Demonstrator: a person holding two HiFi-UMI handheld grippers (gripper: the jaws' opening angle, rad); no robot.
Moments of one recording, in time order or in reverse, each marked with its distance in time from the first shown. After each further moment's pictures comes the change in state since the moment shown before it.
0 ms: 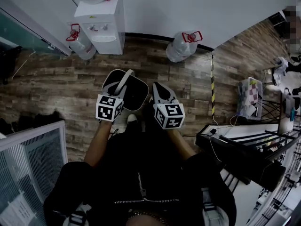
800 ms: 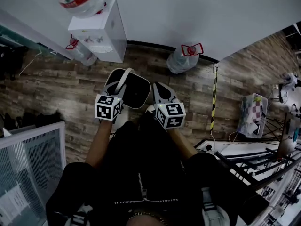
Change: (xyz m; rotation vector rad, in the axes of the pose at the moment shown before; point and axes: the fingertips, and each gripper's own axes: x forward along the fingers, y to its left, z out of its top) left arm 0.104 -0.016 0.095 -0.074 -0.013 0.096; right arm 0.057 -0.127 0.063 -0.004 0.013 0.117
